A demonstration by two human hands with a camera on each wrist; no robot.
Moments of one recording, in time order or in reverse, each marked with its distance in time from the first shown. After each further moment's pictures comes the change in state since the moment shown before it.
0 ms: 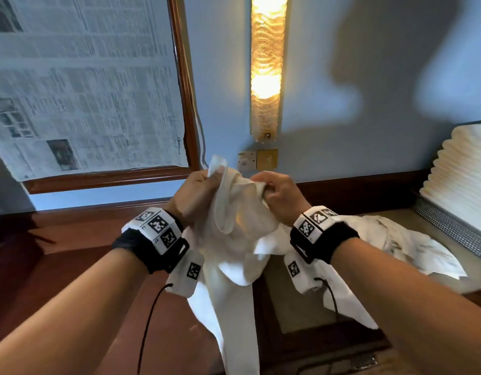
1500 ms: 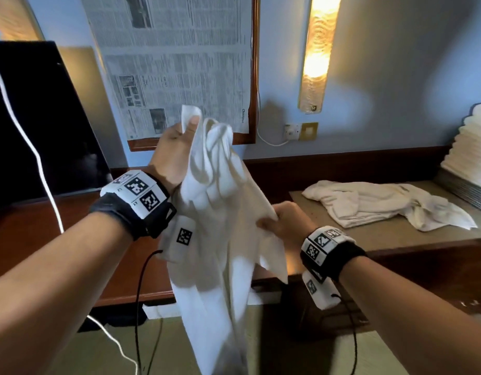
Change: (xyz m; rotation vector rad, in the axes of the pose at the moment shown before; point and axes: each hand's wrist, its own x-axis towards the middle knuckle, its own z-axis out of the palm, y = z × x) left_hand -0.257 0.037 -0.204 -0.159 0.171 0.139; right_hand -0.228 -0.152 0.161 -0.194 -0.274 0.122
